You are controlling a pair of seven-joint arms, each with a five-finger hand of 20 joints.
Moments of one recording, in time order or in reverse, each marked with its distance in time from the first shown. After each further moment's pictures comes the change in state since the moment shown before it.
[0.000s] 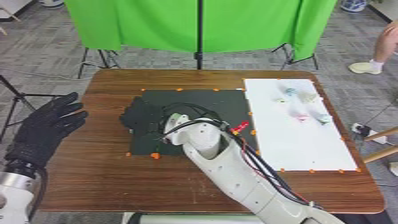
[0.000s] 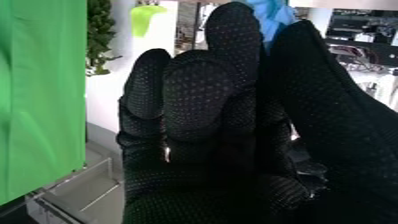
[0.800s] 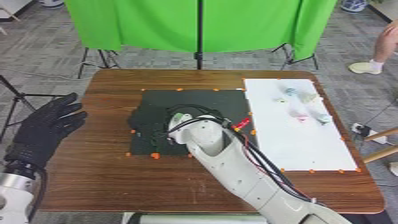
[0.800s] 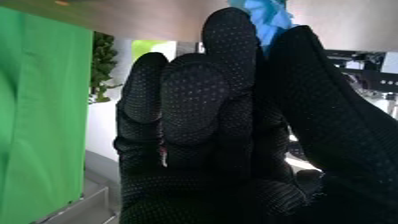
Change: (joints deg) left arm 0.2 -0.4 -0.1 0.0 0.0 0.0 0.2; right arm 1.2 0.9 0.0 1.4 0.0 -5.0 -1.1
